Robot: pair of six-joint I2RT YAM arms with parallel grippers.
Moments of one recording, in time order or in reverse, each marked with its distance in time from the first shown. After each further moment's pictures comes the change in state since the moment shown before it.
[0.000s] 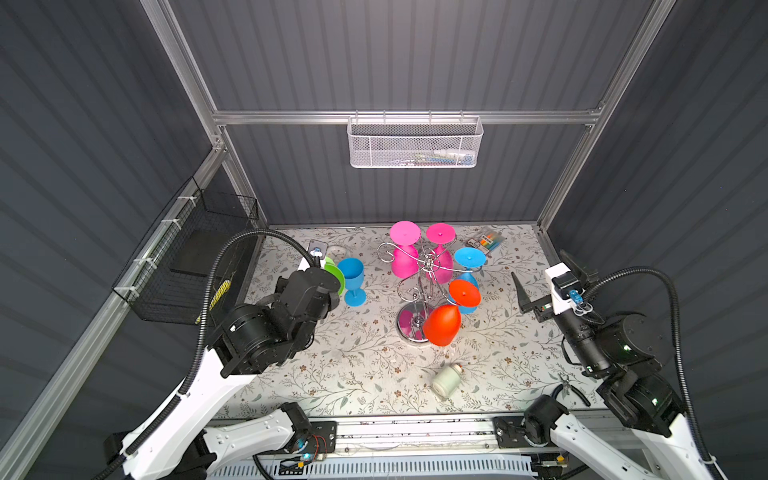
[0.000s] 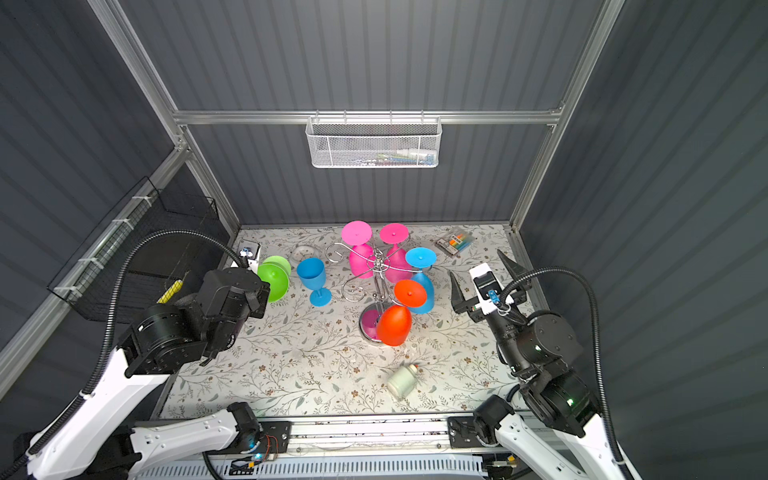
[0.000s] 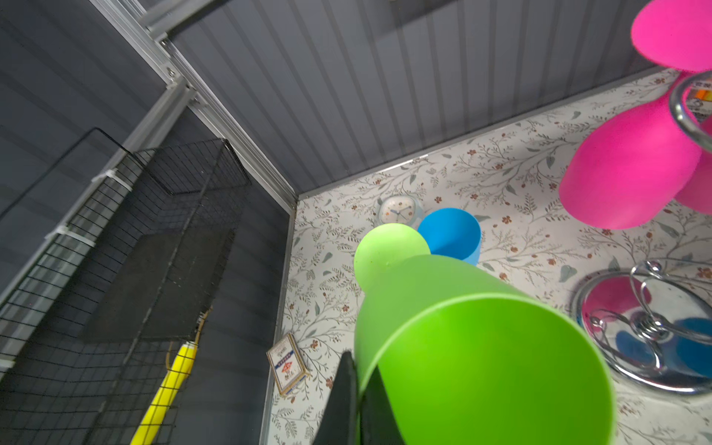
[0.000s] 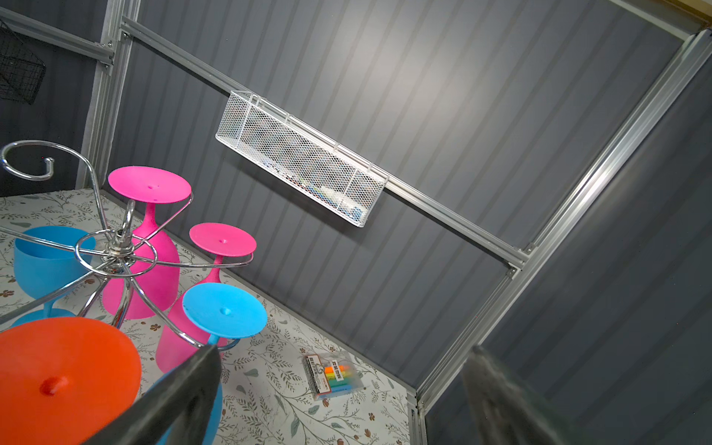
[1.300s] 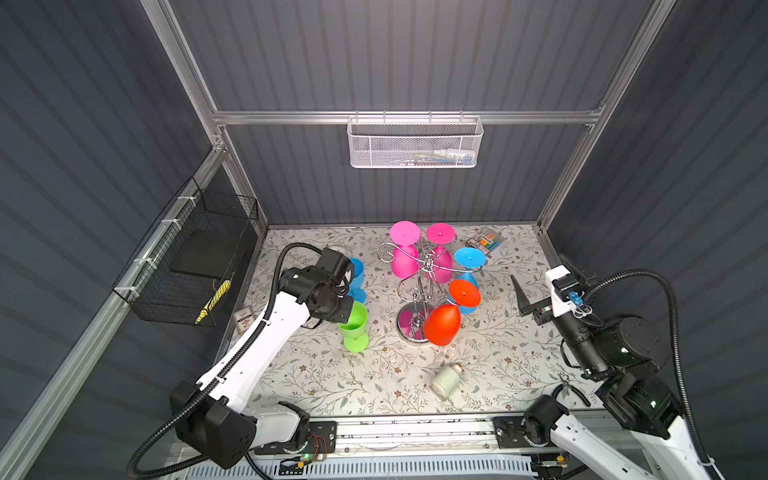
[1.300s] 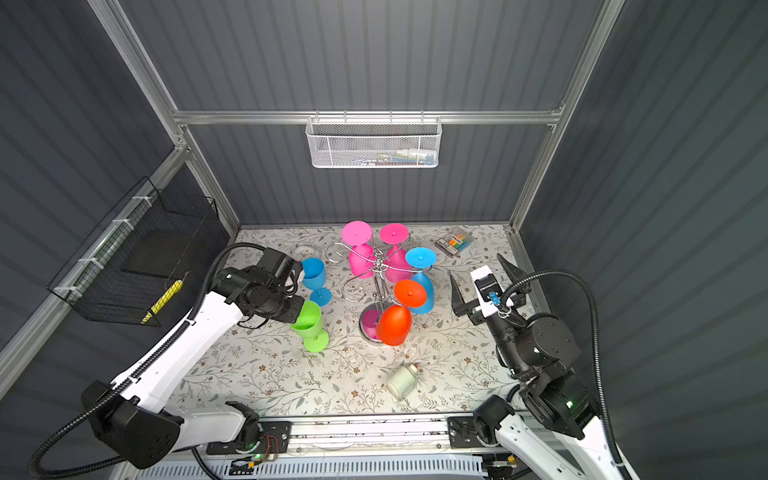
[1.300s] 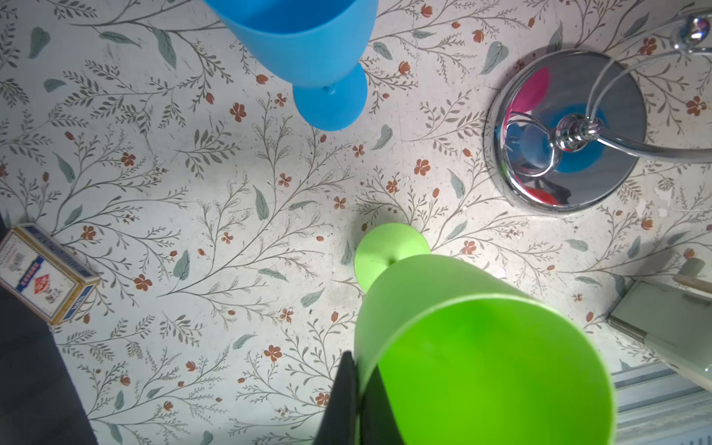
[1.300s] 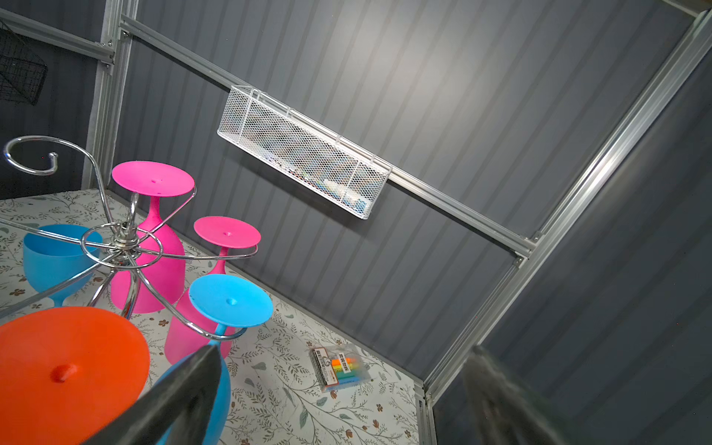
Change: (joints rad) left arm 0.435 0.291 -0.199 -0.001 0.799 0.035; right arm 0.000 -0.023 -0.023 -0.012 0.005 0.032
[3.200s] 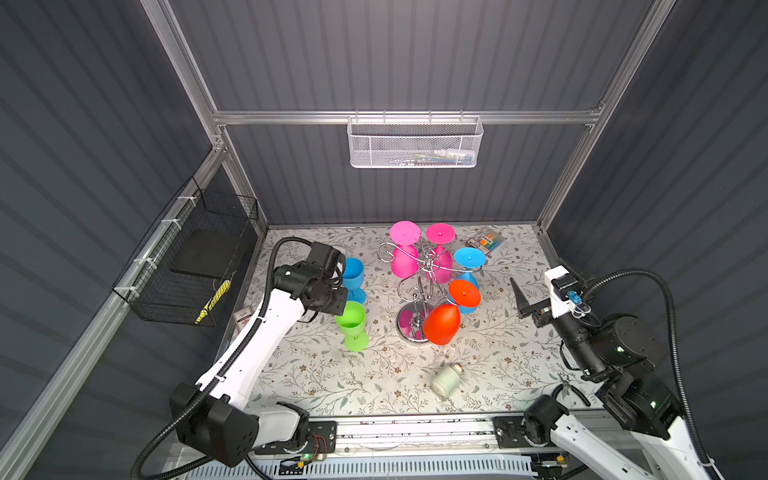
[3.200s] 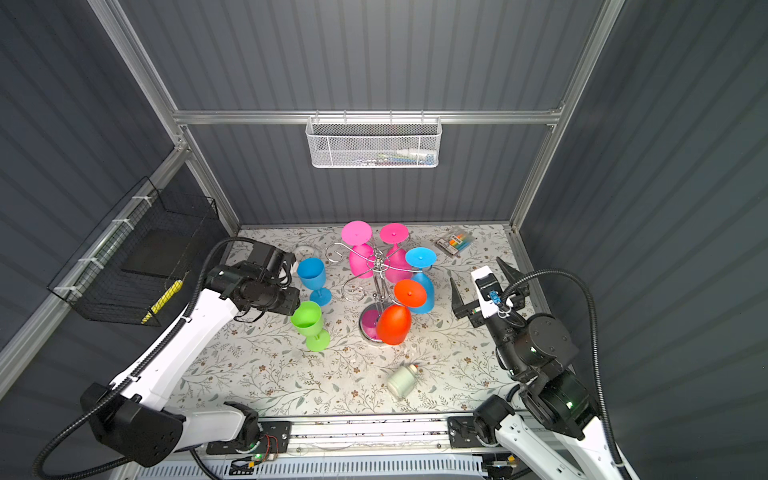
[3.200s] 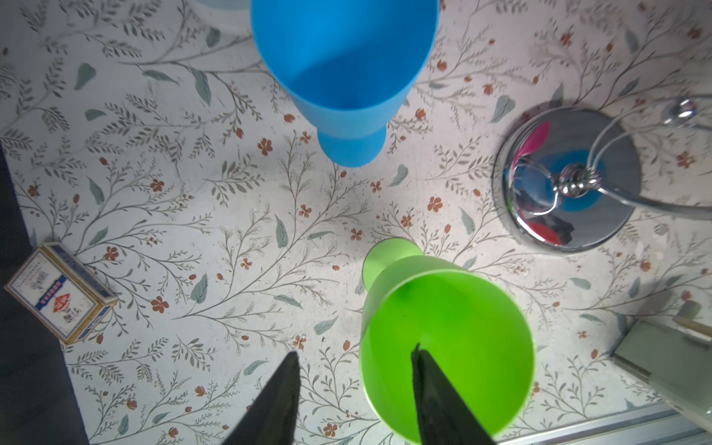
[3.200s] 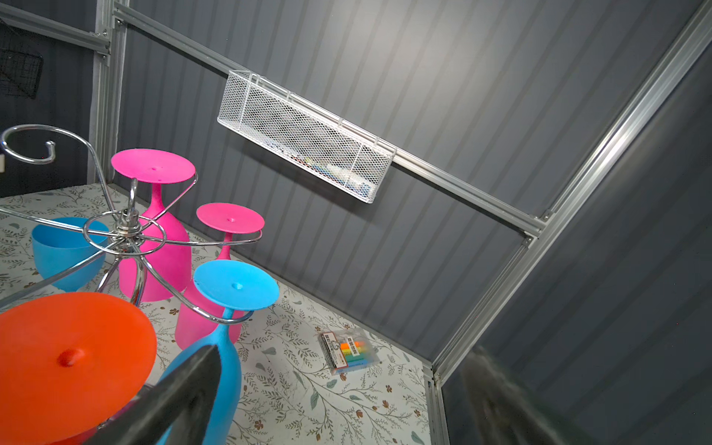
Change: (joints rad) left arm 0.065 -0.019 0.042 0.056 0.000 0.034; right arm 0.000 -0.003 -0.003 -0.044 0.037 0.064
